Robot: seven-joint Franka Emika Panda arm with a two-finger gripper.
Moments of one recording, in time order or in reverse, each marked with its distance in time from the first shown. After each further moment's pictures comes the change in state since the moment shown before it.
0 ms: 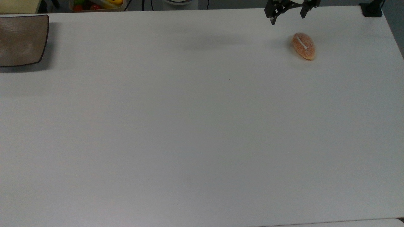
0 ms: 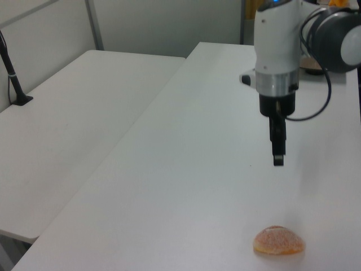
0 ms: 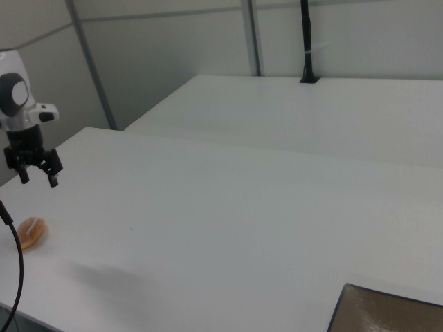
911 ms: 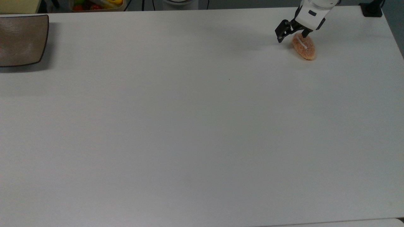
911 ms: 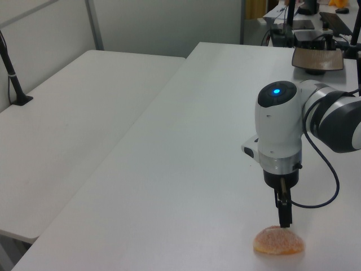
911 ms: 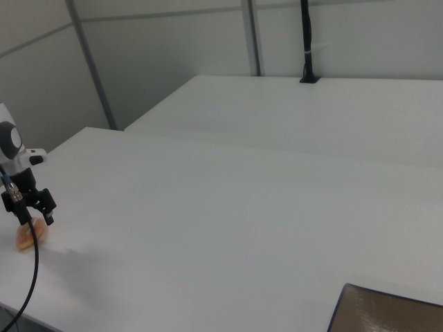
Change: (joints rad) arm 0.151 0.206 0.003 -0.044 -0.196 0.146 0.190
